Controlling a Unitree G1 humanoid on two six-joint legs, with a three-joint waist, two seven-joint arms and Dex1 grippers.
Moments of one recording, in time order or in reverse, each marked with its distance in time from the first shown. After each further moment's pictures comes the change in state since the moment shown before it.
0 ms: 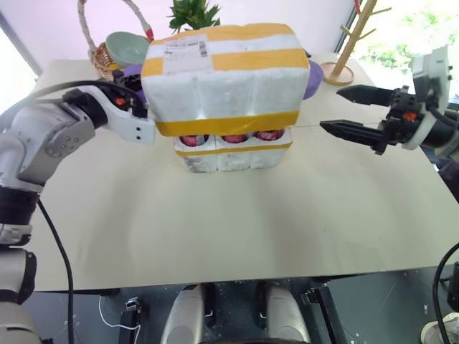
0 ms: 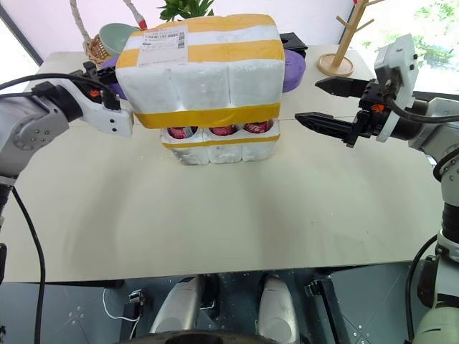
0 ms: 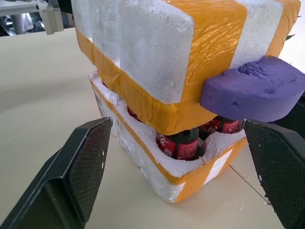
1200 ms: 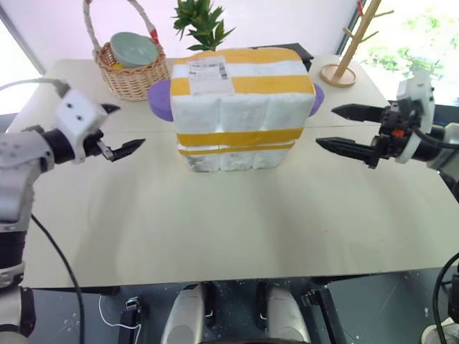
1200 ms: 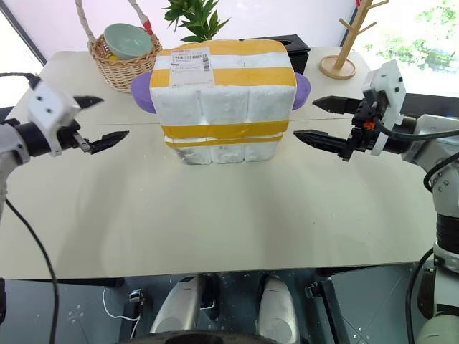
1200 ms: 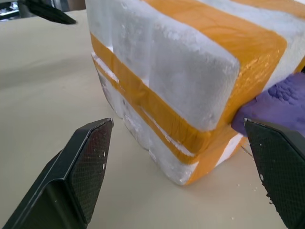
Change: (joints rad) left arm 0.313 -0.054 0.415 -0.269 -1.193 1.046 -0.602; right arm 0.107 0.010 0.022 0.014 -0.062 -0.062 0.018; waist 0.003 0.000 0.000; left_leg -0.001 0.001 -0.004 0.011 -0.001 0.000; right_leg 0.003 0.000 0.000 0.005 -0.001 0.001
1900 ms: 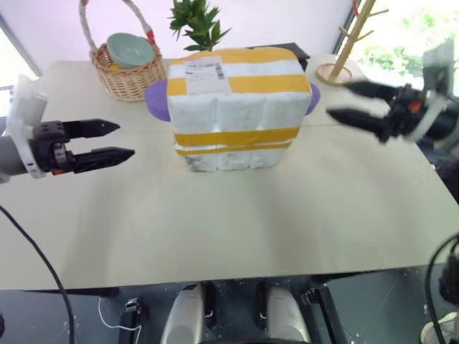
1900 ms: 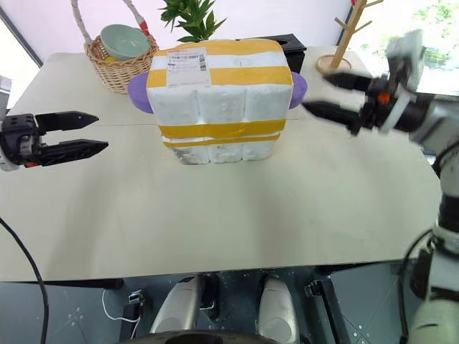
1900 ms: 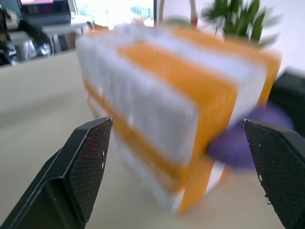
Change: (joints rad) left arm 0.046 0.135 0.191 -0.070 -0.362 0.324 -0.179; right arm -0.315 0.063 -0.007 0.134 0.076 0.099 -0.035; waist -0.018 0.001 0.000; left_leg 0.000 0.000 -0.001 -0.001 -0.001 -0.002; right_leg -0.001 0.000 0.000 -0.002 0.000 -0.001
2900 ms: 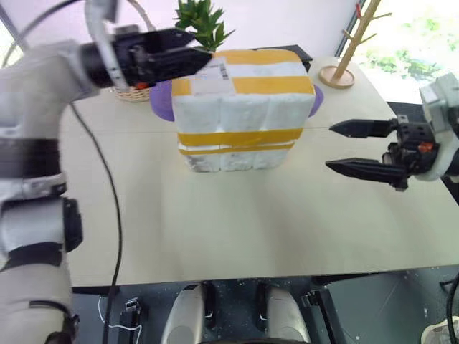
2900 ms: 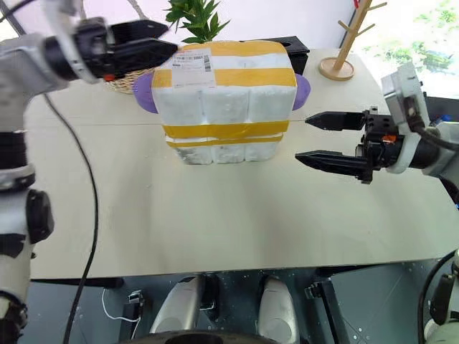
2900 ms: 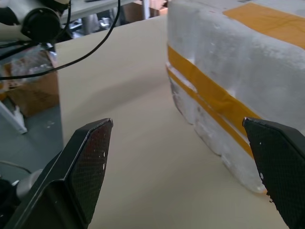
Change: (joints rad) left arm -0.813 -0.434 -0.455 0.513 0.161 -0.116 0.047; right arm 0.415 -0.119 -0.183 -0.366 0.138 0.177 0.129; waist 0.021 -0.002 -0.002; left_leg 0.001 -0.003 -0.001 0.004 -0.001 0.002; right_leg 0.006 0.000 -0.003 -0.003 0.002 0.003
